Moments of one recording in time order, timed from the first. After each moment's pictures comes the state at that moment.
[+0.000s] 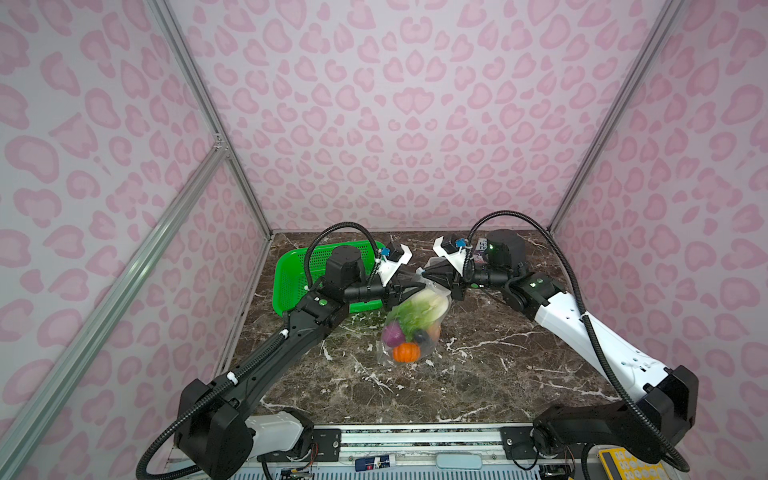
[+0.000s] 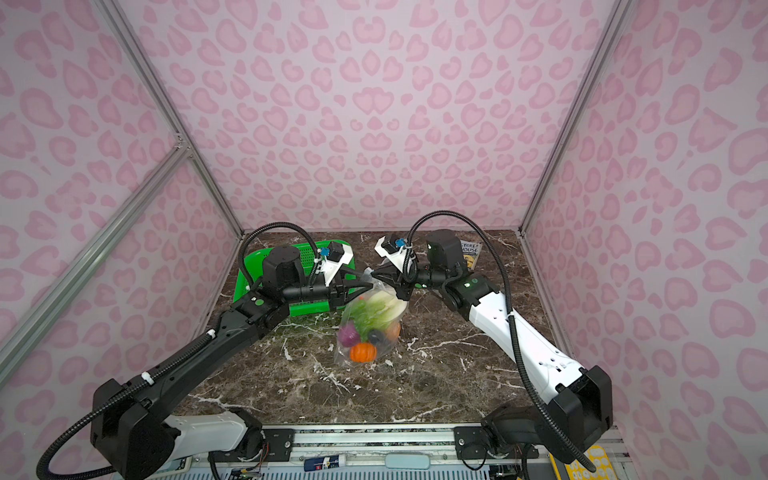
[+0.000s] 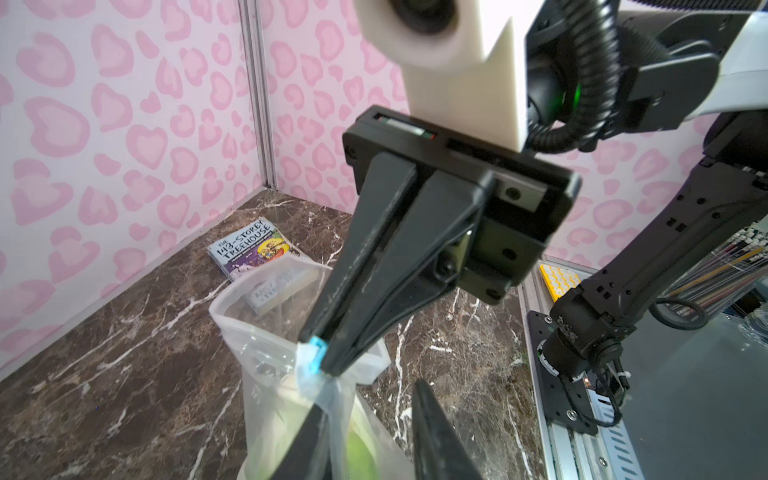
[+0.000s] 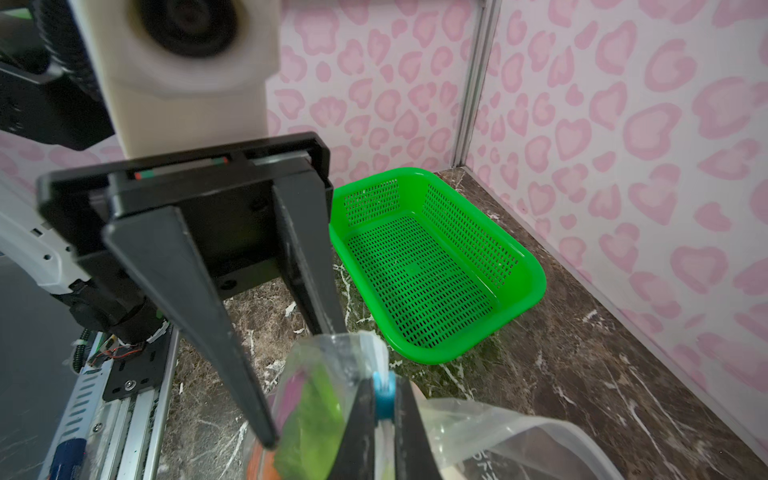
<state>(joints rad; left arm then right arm) -0.55 1.29 1.07 -0.02 0.76 0.06 0.52 1.35 1.25 -0.30 -0.65 -0.25</state>
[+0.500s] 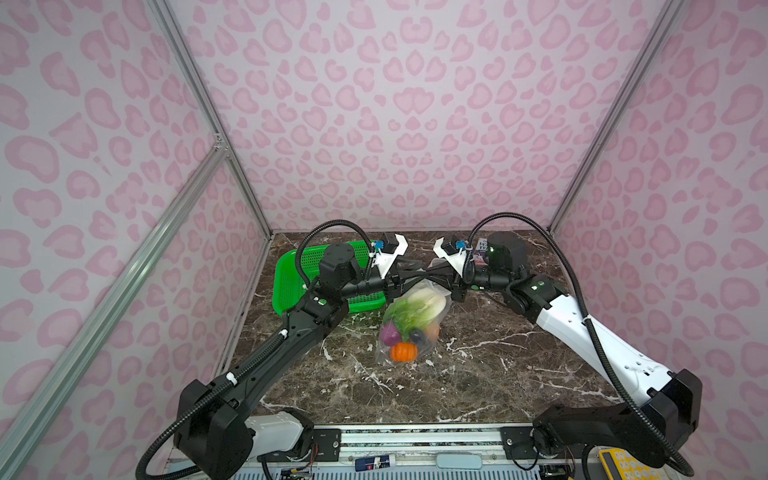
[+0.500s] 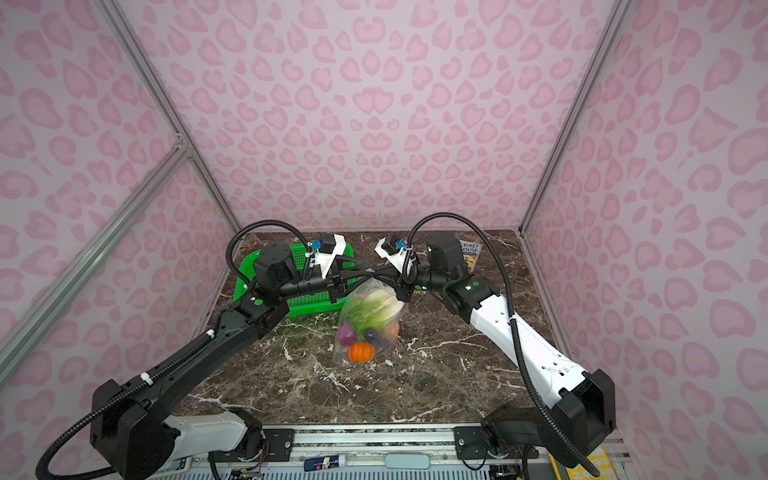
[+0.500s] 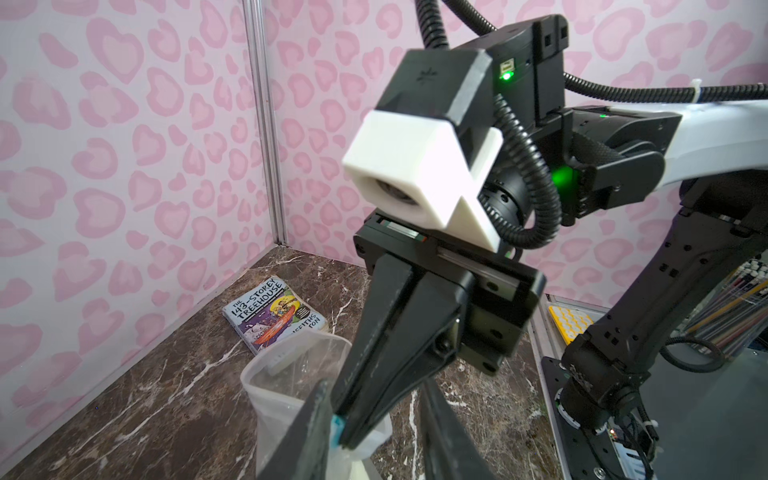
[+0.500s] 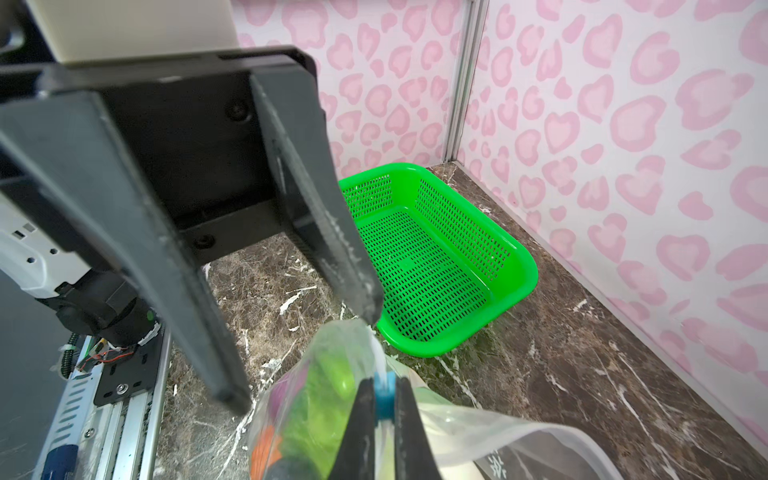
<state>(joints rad) -0.54 1.29 1.07 0.15 0.76 -0.02 0.53 1.33 1.23 -0.31 -0.62 -0.25</state>
